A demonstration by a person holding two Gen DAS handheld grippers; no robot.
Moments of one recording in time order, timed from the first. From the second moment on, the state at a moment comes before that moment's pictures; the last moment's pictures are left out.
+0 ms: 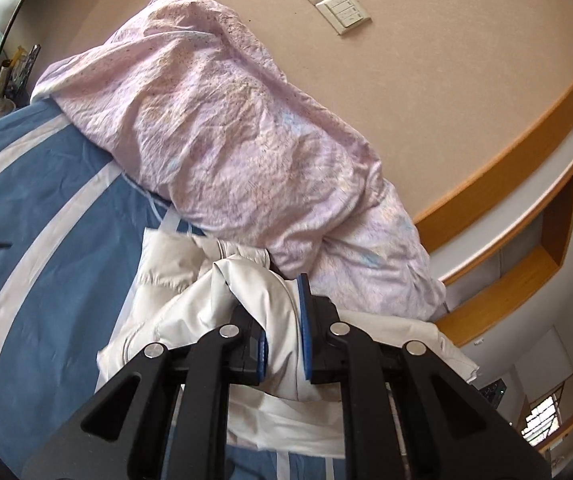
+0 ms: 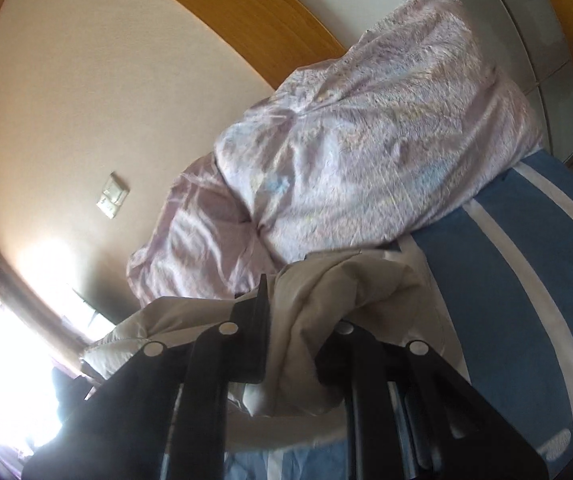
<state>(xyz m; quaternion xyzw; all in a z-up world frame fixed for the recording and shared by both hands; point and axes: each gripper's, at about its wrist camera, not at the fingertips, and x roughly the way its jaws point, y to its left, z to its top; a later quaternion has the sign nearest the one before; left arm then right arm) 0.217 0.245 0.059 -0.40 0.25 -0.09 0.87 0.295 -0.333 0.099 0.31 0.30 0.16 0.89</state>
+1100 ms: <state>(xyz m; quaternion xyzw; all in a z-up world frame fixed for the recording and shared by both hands) 0.275 0.167 0.061 -0.15 0.19 0.01 0.97 0.356 -0.249 0.057 0.07 0.27 0.06 0.96</state>
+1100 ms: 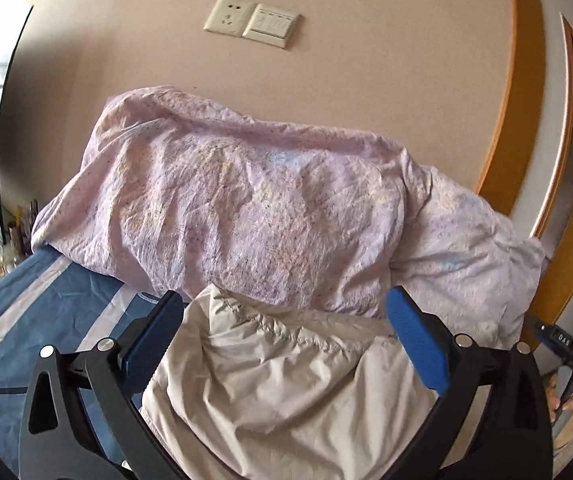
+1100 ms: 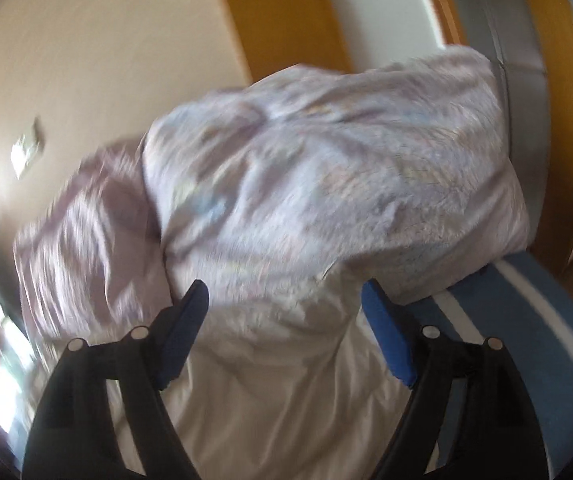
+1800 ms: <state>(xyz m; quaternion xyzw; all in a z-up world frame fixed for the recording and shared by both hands) 0.351 0.099 -0.024 -0.02 0.31 0.10 0.94 0.405 -0.172 -0.034 -0.04 0.41 0.00 0.91</state>
